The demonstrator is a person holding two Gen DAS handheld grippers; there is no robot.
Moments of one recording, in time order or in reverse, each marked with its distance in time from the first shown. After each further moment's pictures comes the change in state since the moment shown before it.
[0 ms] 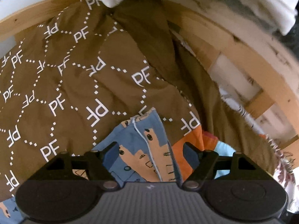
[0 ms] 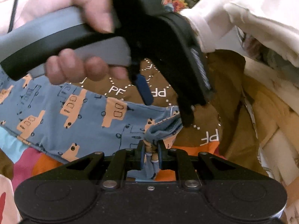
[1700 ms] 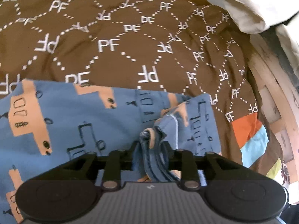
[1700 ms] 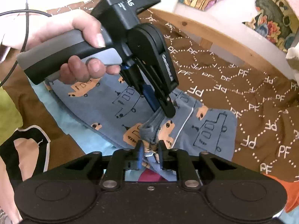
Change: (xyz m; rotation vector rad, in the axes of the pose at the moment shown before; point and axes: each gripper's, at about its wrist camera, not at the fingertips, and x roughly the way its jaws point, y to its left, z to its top) left arm -0.081 0.205 -0.177 -0.457 -0.100 -0.055; right arm -0.009 0.155 0.028 -0.206 0.013 0.358
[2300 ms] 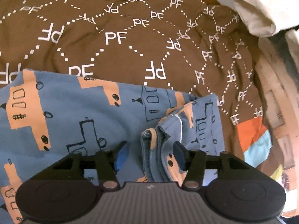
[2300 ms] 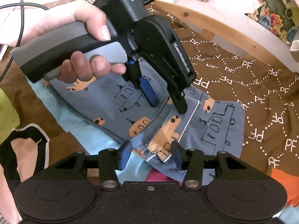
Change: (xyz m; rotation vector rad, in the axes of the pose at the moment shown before) left arm 0.011 -0.004 0.003 -0.047 0.023 0.038; right arm 0.013 0.005 0.001 0.023 0.045 0.003
